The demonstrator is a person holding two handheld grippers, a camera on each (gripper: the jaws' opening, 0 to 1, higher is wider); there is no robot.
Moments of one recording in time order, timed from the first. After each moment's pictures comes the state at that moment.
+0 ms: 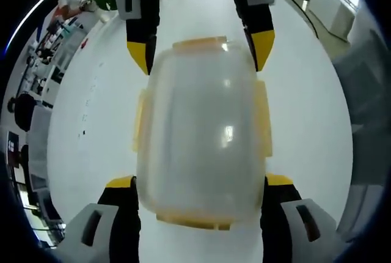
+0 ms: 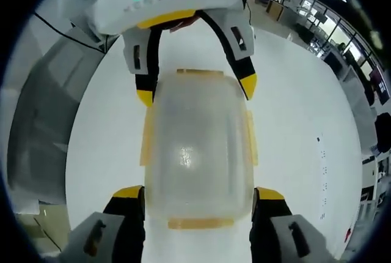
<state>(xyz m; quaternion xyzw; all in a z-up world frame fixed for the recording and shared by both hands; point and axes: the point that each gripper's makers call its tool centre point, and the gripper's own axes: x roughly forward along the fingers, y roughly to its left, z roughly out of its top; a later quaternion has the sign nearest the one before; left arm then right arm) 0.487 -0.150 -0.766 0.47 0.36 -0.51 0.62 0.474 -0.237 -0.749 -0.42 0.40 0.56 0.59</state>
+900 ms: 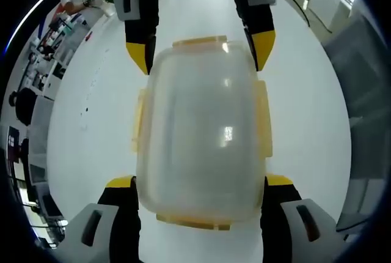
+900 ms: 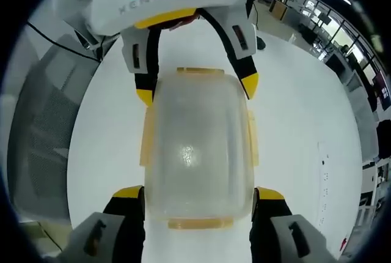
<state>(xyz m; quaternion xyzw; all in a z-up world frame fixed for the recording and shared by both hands) 0.482 -0.095 -0.766 0.47 0.37 -0.51 0.62 0.470 -0.183 -0.750 -0.42 0.40 0.57 0.59</state>
